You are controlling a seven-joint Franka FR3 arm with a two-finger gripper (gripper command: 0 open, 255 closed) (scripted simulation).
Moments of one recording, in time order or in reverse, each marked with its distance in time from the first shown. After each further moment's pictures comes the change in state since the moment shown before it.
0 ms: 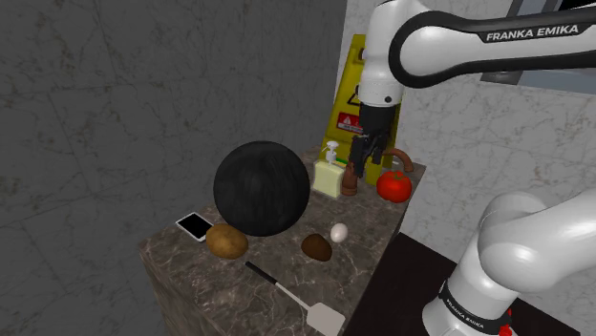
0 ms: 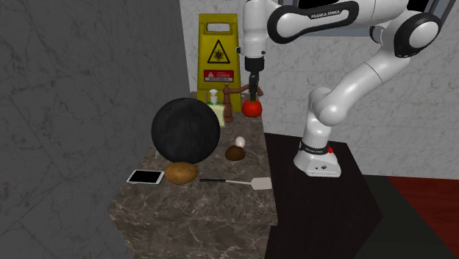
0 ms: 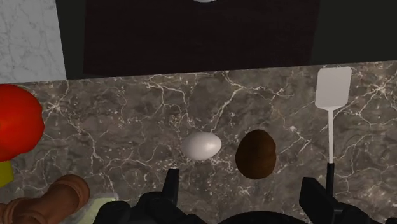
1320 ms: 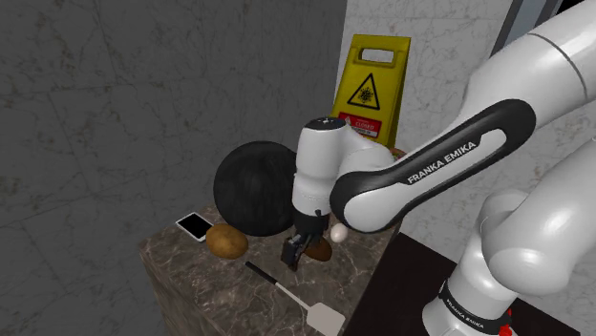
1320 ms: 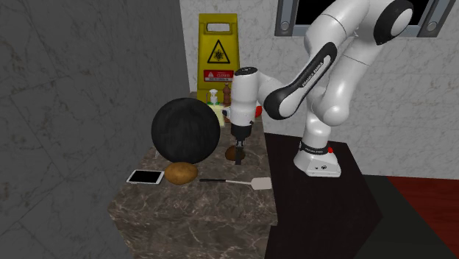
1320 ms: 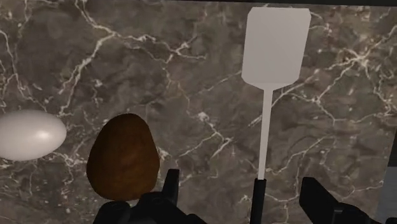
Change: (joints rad) arm 0.124 0.426 0.364 -0.183 0.136 0.720 0.281
